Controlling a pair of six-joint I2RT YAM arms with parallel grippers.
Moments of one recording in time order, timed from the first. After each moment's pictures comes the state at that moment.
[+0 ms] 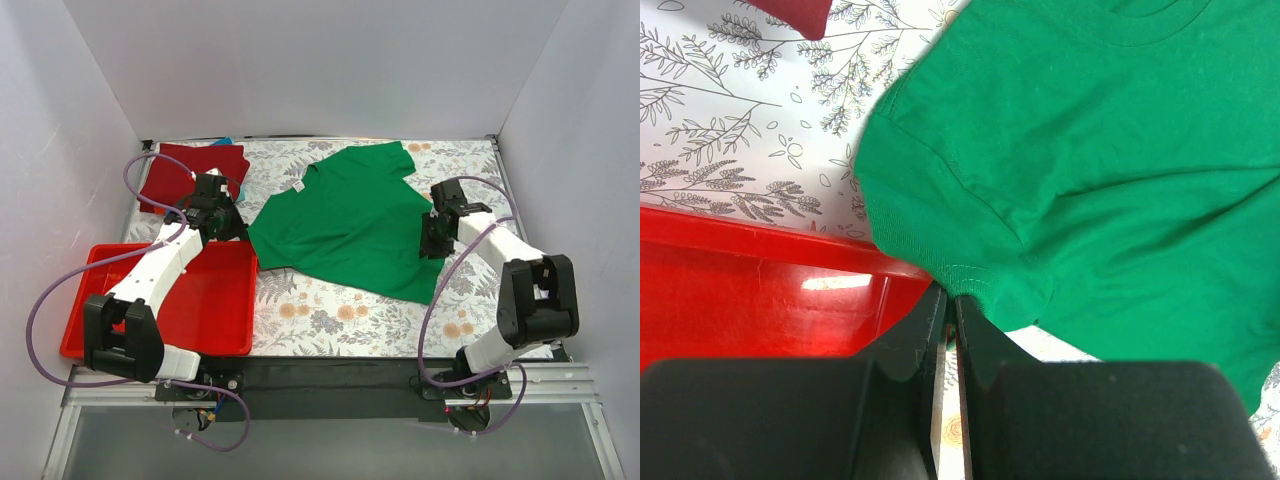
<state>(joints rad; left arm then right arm) -0.22 1.38 1.07 -0.55 -0.04 -0.60 0.19 1.57 1.01 -0.64 0.00 0.31</state>
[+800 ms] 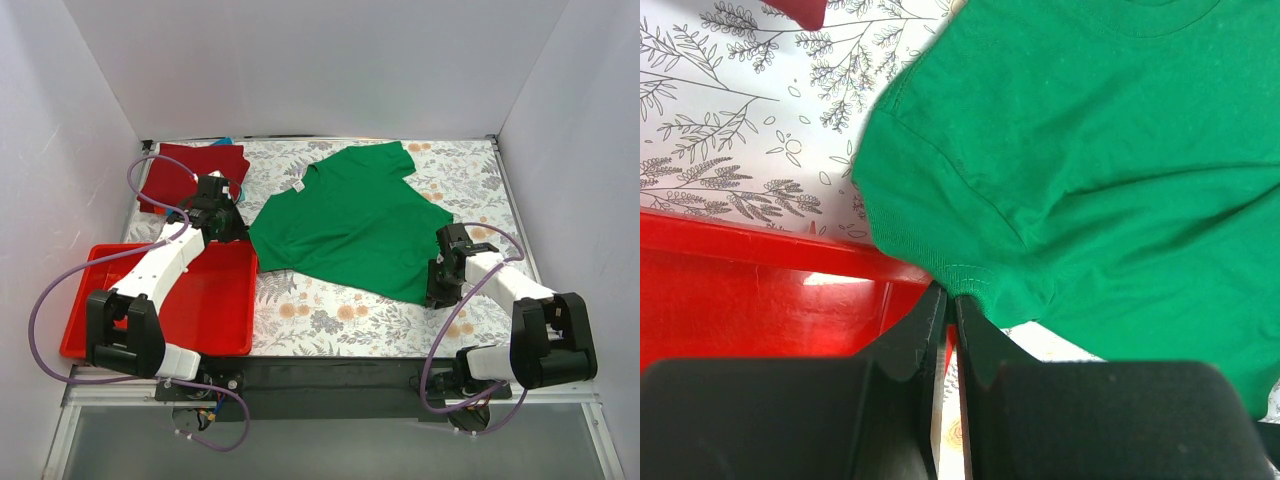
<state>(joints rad) -0.22 1.40 1.05 -0.54 -0.03 -0.60 0.19 1.32 0.66 -0.71 -0.05 0.35</state>
